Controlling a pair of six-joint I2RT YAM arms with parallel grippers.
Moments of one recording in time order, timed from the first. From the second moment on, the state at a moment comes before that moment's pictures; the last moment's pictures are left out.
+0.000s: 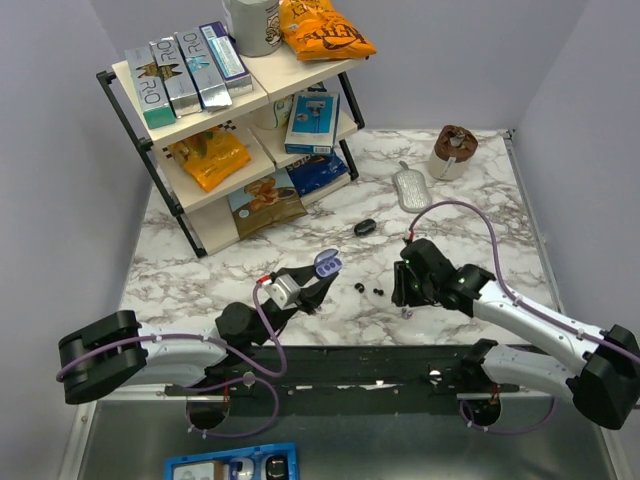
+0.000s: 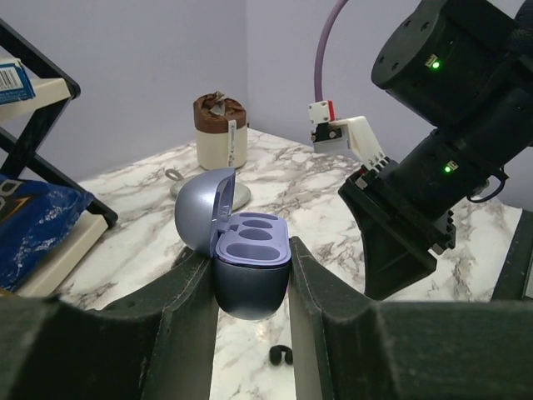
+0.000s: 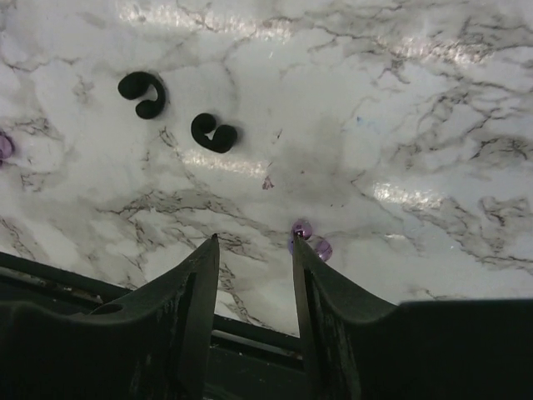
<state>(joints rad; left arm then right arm) -1.15 1.07 0.12 1.31 -0.26 0.08 0.73 1.04 0.65 -0.61 0.15 0.55</state>
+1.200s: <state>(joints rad) -1.21 1.01 0.06 1.32 -0.32 0.07 0.74 1.12 0.53 -0.60 0.22 0.85</state>
